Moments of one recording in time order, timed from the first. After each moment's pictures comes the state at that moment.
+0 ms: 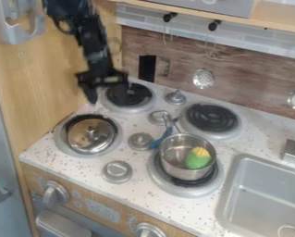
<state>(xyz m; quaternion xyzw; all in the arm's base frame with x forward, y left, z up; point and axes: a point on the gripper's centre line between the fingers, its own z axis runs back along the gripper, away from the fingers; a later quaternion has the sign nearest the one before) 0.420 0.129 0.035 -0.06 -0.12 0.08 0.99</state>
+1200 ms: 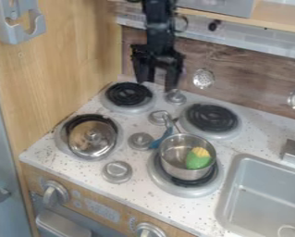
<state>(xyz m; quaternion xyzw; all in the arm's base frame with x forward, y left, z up) 0.429 0.023 0.066 -0.01 -0.05 -0.07 1.00</state>
